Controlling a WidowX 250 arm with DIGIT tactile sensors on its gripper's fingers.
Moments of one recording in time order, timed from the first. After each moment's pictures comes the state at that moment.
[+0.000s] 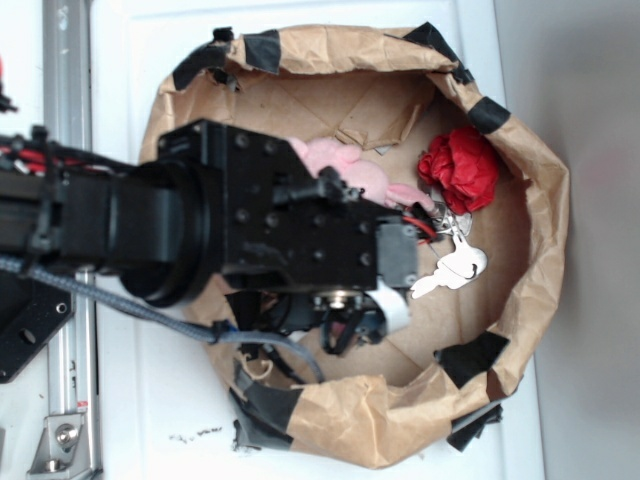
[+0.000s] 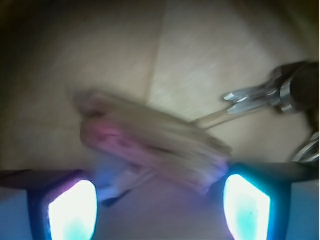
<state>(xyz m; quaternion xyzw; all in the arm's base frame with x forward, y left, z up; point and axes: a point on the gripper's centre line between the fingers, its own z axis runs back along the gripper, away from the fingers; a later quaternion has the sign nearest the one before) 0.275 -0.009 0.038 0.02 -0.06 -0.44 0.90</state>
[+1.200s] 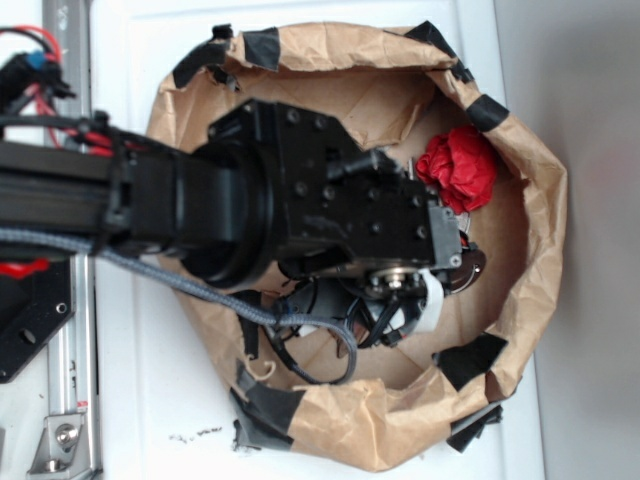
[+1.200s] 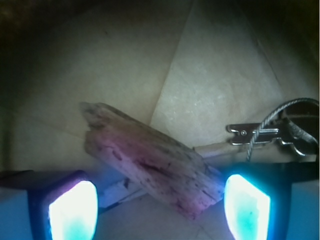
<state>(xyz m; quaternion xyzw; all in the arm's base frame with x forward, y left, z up) 0.279 -0.015 0.032 -0.03 -0.05 -0.52 0.85</state>
